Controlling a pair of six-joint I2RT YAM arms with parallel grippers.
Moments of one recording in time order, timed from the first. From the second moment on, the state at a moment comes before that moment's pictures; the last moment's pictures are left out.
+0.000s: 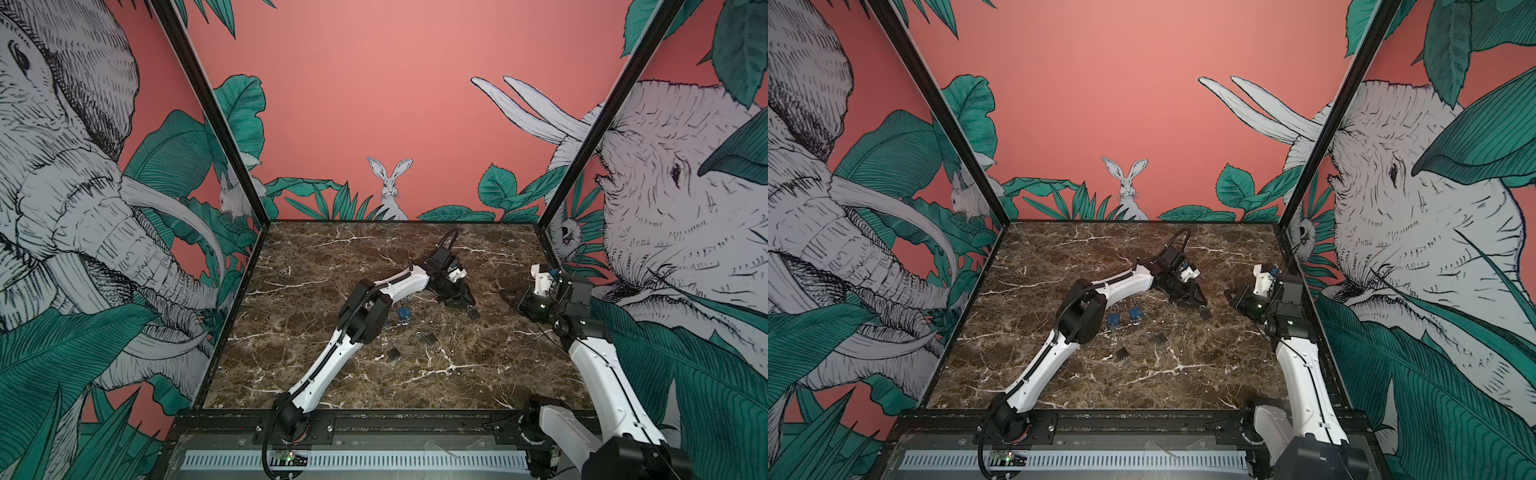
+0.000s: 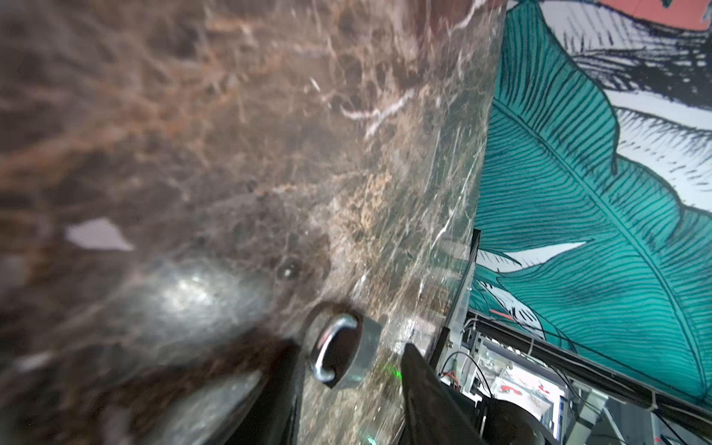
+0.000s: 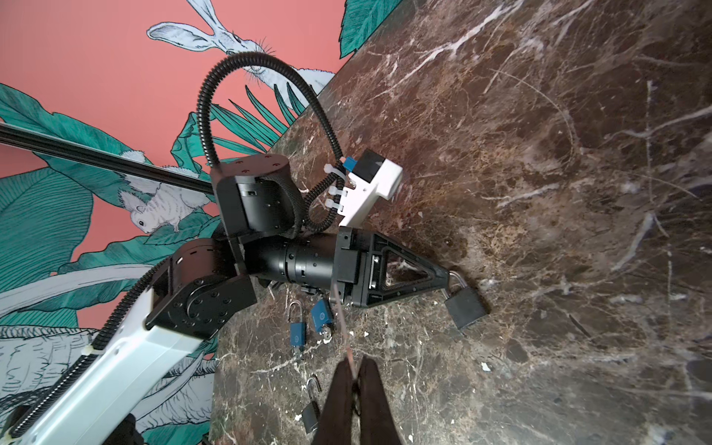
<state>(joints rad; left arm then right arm) -0.81 2.62 2.21 -0.56 0.80 -0.69 -0.16 0.96 0.71 -0.45 -0.66 0.51</state>
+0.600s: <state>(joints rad) -0.68 2.04 1.61 -0.17 0.67 -0.74 -0.04 1.27 0.81 -0.50 -0.51 0.33</state>
